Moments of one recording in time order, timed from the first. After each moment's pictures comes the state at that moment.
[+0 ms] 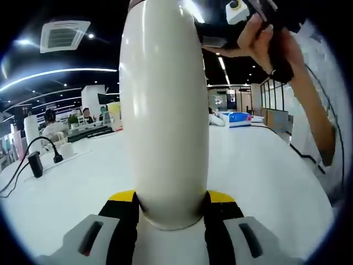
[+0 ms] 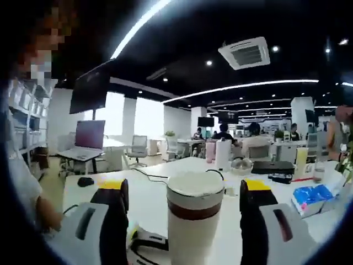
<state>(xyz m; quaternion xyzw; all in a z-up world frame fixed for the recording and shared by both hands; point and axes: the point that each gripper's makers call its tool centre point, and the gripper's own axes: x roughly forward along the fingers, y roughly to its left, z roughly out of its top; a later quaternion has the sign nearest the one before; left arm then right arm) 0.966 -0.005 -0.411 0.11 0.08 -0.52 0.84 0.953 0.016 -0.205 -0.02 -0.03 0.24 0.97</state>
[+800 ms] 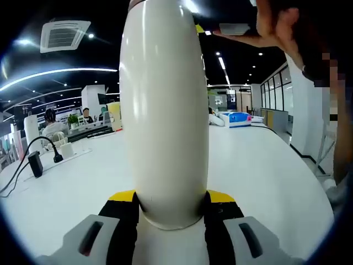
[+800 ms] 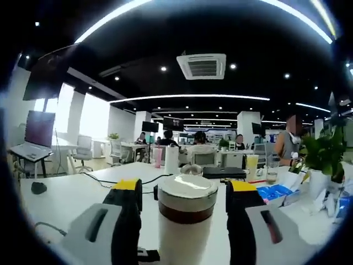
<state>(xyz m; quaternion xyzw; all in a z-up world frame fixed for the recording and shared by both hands) 0.963 -0.004 -0.408 0.11 0.08 -0.53 0.84 0.965 0.003 -0.203 -0.03 -0.05 0.05 1.00</state>
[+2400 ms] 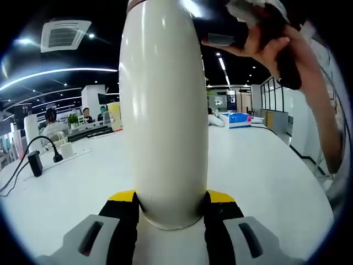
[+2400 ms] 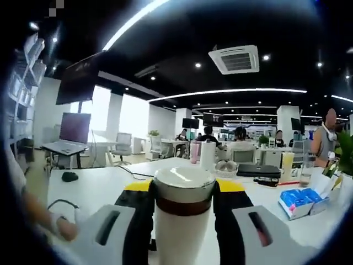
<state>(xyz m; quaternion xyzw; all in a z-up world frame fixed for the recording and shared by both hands) 0.962 -0.005 -0.408 0.10 0.08 -0.53 0.84 0.966 0.008 -0.215 -0.03 -0.04 0.24 0.97</state>
